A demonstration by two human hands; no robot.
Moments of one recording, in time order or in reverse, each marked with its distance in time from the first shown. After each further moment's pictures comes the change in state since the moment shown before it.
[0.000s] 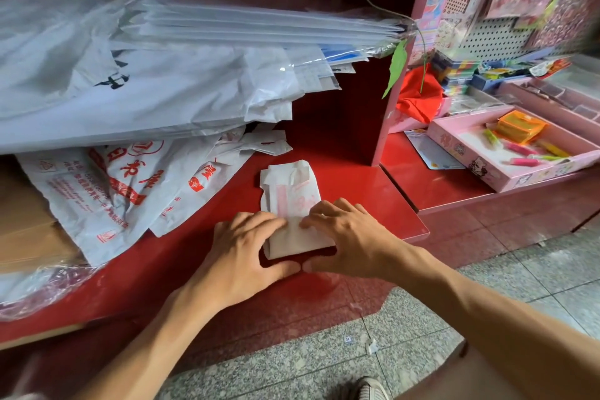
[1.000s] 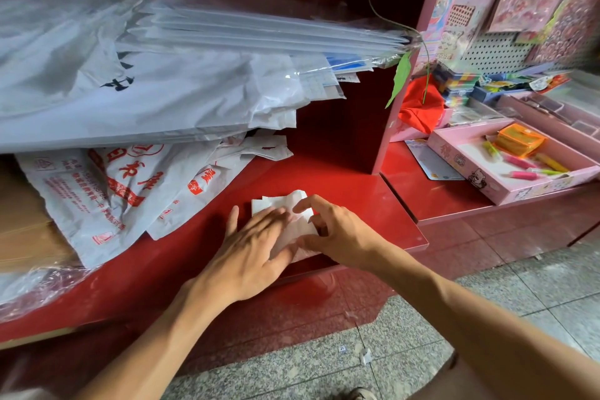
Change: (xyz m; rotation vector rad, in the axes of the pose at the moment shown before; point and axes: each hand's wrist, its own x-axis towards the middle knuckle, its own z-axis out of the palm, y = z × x) left_hand 0.018 0.004 0.006 -0.023 -0.136 -0.019; right_hand 0.025 0.002 0.008 0.559 0.129 0.047
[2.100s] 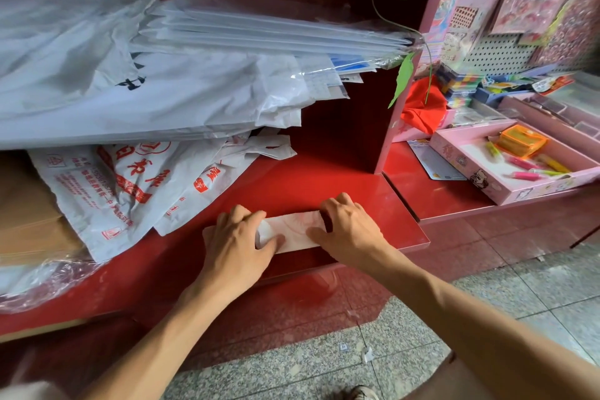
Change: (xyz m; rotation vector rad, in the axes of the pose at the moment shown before) left_hand -0.007 -0.003 0.001 -0.015 0.289 -0.328; right_hand -0.005 -0.008 0.003 -0.350 0.071 0.310
